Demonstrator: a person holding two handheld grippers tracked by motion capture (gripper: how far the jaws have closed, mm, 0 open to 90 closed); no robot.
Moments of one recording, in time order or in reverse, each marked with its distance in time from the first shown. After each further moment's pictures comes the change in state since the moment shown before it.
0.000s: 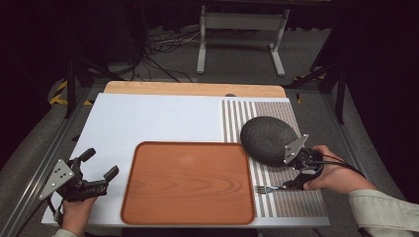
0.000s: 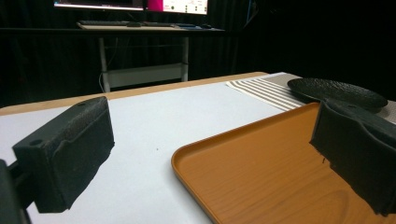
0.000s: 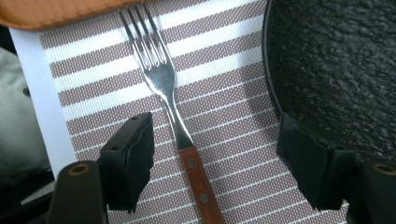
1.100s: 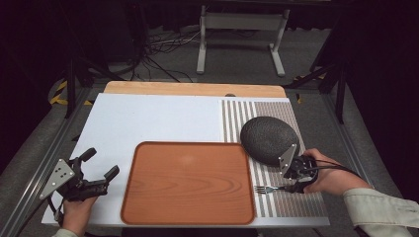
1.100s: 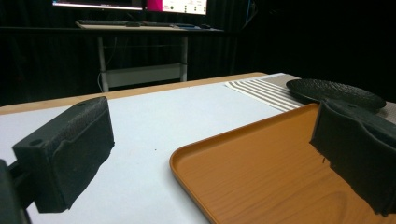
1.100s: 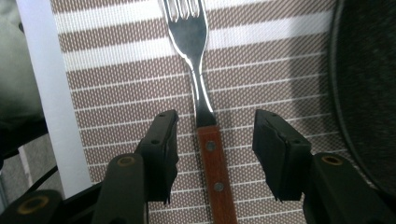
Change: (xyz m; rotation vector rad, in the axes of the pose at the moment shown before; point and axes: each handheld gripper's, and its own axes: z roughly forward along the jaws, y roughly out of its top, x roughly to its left) left arm 0.000 0.000 0.001 -0.001 -0.004 -0.008; right arm 0.007 0.000 0.022 0.174 0.069 -0.142
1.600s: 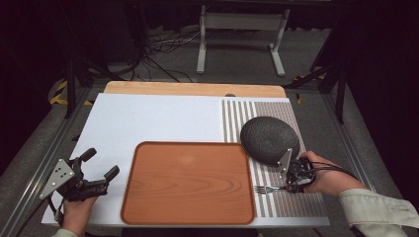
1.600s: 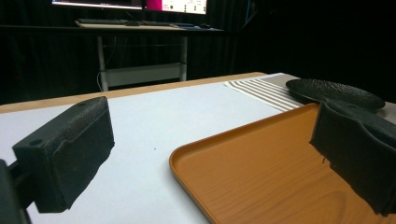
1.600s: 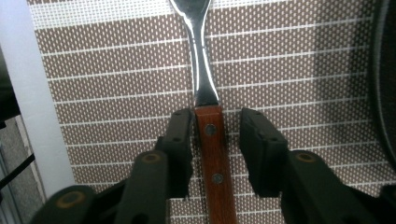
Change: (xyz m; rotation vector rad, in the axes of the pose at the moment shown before) left arm 0.000 0.000 0.000 0.001 -0.002 -0.004; right arm -0.004 -0.004 0.015 0.094 0.023 -0.039
